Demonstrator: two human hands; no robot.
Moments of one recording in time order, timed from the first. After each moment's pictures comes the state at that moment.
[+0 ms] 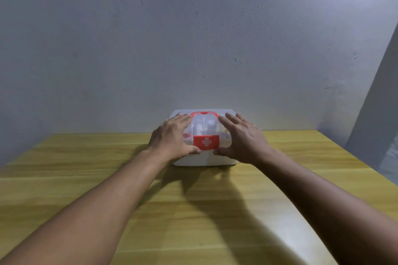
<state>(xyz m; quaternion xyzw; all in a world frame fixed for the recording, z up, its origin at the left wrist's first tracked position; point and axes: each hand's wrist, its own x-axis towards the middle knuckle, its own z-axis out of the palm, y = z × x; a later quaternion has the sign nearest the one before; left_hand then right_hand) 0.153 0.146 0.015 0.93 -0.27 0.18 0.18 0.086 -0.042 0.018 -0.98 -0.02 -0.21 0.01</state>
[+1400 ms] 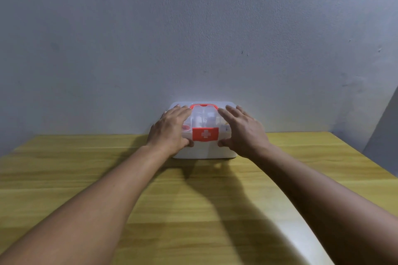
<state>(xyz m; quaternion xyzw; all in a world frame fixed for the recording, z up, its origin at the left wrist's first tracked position) 0.214 0.131 0.004 0.92 -0.27 0.20 0.20 0.157 -0.061 0.004 -0.97 0.01 -0.23 0.03</state>
